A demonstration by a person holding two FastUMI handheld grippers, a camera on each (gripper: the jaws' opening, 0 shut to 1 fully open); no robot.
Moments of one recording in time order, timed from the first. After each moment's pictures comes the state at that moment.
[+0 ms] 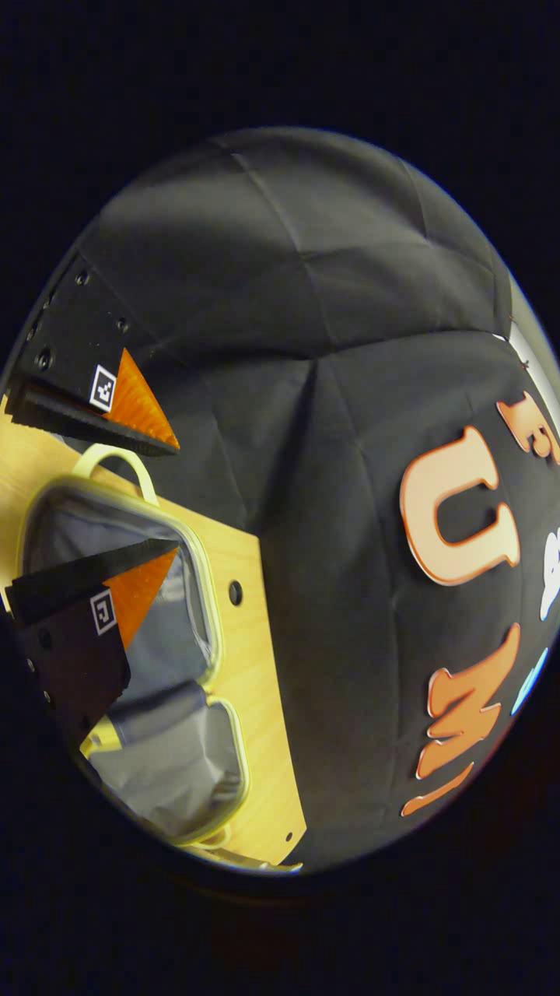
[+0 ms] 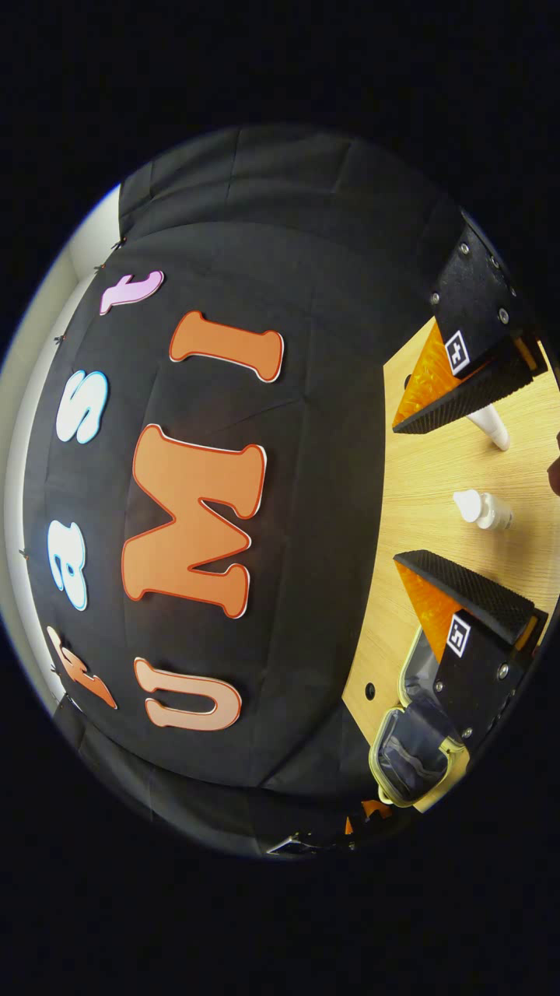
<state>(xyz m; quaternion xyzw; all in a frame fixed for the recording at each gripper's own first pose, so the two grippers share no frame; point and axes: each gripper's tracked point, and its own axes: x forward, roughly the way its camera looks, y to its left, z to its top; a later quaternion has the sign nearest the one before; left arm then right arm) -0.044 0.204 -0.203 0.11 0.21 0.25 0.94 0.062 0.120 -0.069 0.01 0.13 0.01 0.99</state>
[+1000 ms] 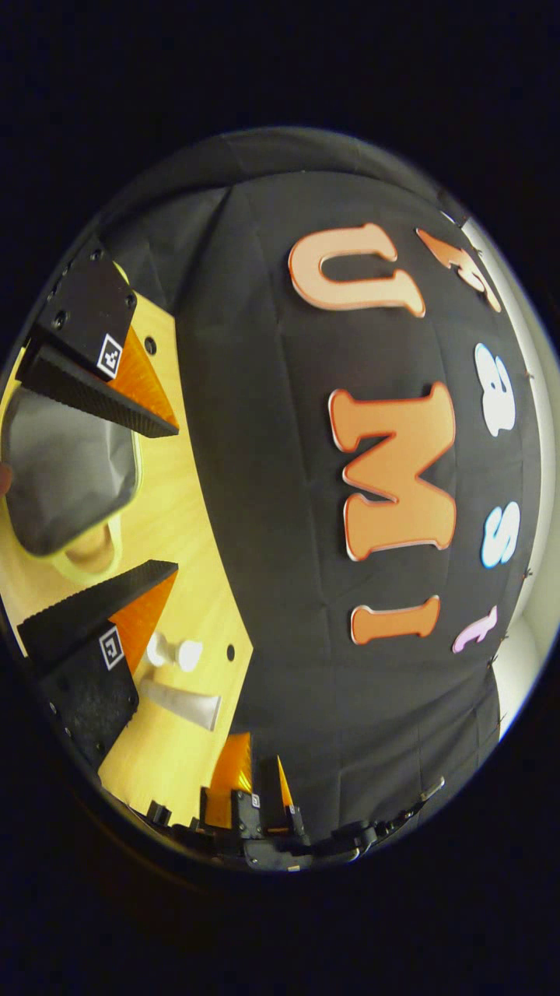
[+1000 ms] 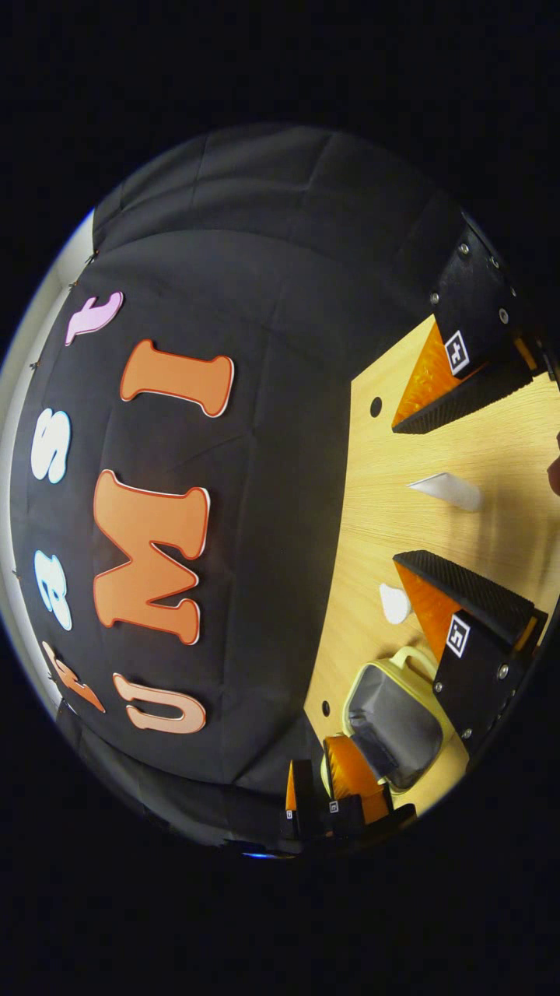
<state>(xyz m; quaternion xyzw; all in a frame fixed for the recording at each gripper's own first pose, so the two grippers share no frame) 0.062 -0.200 -0.157 0.09 0.14 -0.05 0.98 0.042 0.027 -0.170 0.00 0.17 0.03 0.98</state>
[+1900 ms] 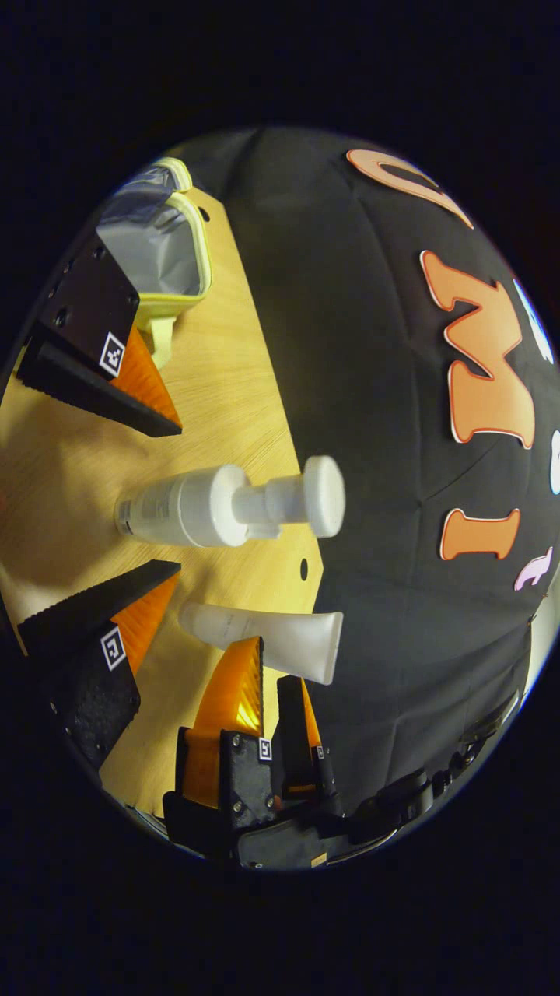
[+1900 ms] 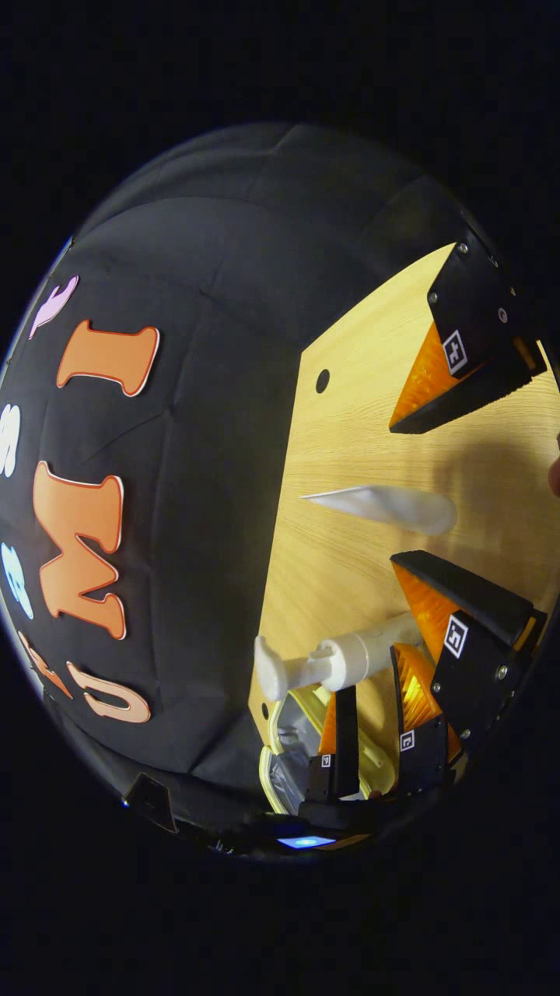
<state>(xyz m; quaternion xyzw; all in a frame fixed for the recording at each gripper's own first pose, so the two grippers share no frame) 0.105 -0.342 -0.350 0.07 0.26 -0.15 0.95 0.063 0.021 -0.303 0.00 0.25 0.08 0.97</state>
